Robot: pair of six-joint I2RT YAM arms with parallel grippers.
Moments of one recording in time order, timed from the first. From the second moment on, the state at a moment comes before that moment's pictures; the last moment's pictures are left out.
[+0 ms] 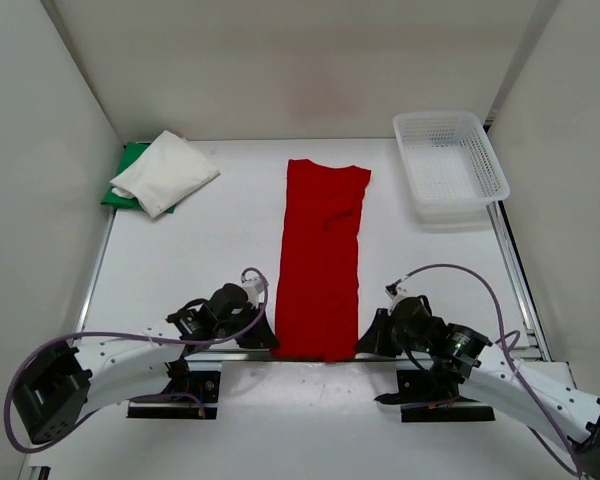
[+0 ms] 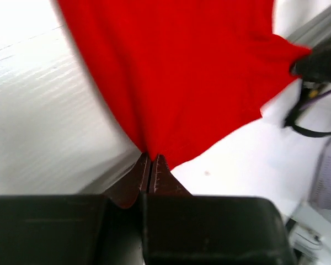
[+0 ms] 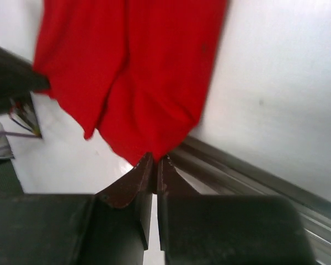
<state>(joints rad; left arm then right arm) -0.87 0.95 0.25 -0.08 0.27 -0.80 0.90 0.47 0.18 -0.47 -0.14 1.01</state>
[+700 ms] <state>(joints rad) -0.40 1.75 1.12 -0.04 0.32 -0.66 0.21 1.58 1.04 -0.20 -0.41 0.49</state>
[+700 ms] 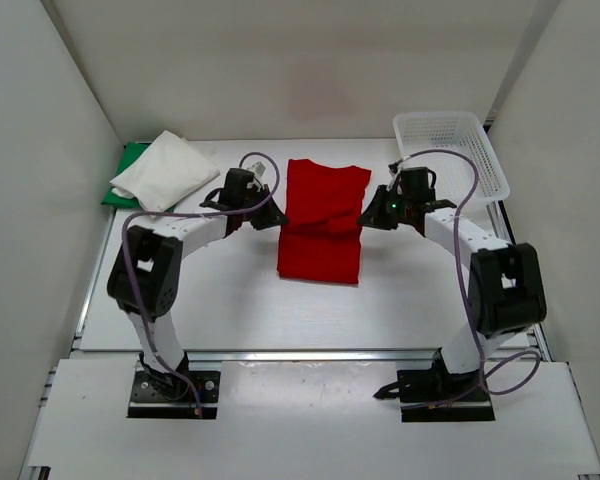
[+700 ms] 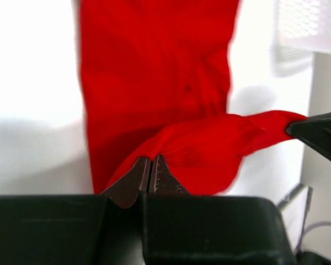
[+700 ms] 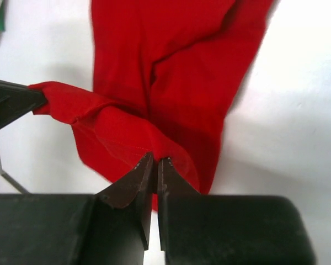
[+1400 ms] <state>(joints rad) -0.36 1.66 0.91 0.22 0.34 -0.78 0.18 1.70 1.11 -0.15 -0.38 0.47</state>
